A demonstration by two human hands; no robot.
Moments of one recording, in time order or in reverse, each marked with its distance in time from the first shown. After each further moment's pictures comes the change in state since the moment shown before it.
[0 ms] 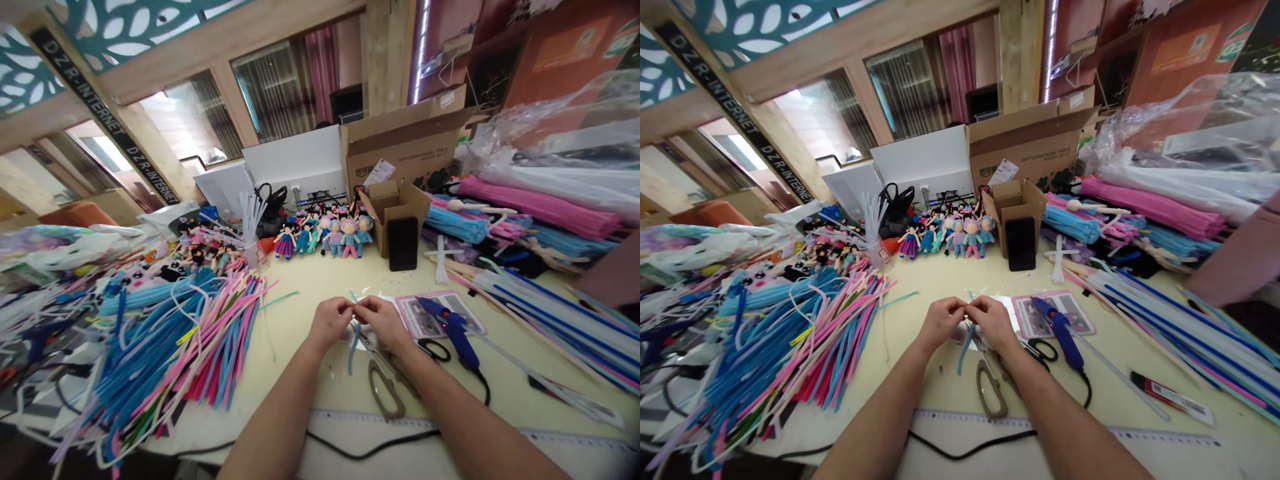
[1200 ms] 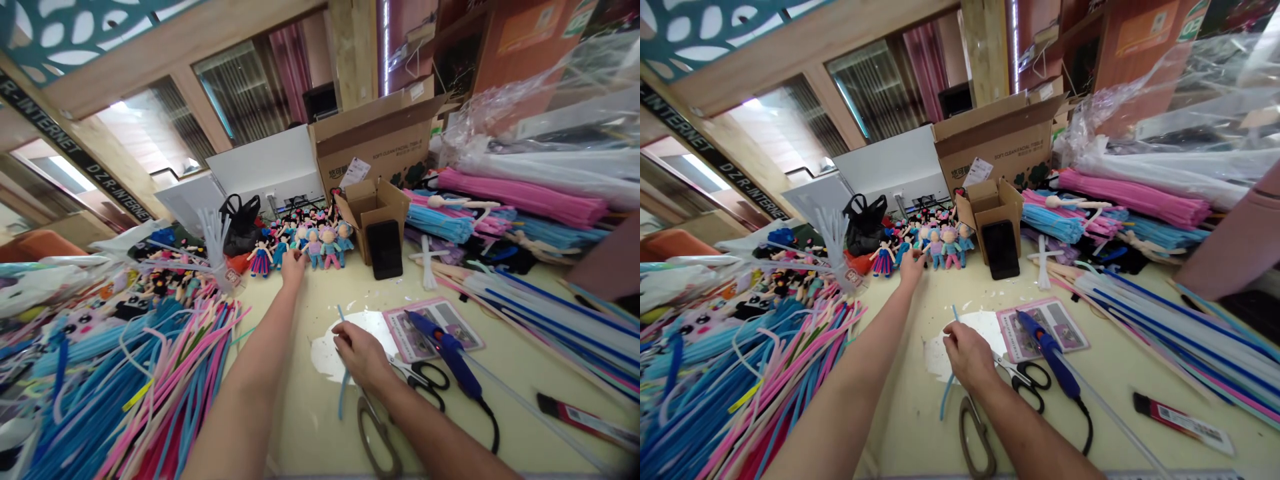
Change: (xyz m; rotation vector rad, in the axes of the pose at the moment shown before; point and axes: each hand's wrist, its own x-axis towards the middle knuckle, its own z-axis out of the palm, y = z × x) left_hand 0.195 -0.066 -0.033 0.286 0.378 -0.190; right_hand -0.007 0.003 0.006 -0.573 -0.010 -0.076
